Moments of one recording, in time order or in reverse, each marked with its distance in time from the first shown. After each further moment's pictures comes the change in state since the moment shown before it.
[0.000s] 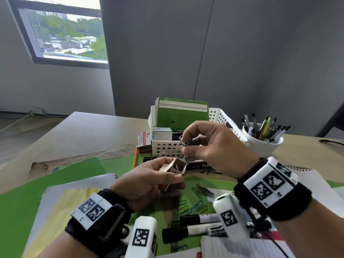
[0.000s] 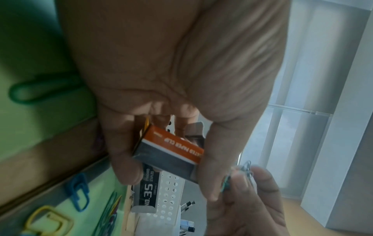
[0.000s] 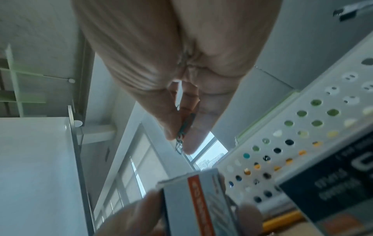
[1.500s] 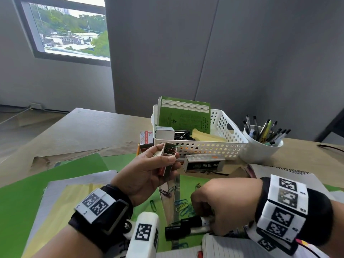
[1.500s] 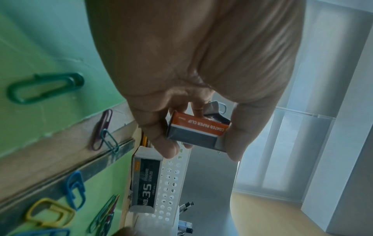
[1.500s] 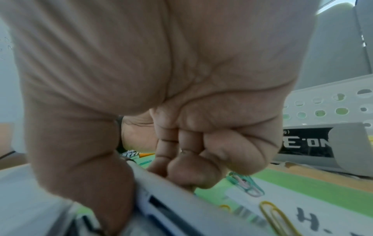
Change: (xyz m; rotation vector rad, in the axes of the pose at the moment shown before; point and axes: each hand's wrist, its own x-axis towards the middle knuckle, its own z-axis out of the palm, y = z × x) left_hand 0.004 0.002 -0.004 -0.161 0.081 0.223; right_hand -0.045 0.001 0.015 -1.021 -0.844 0.283
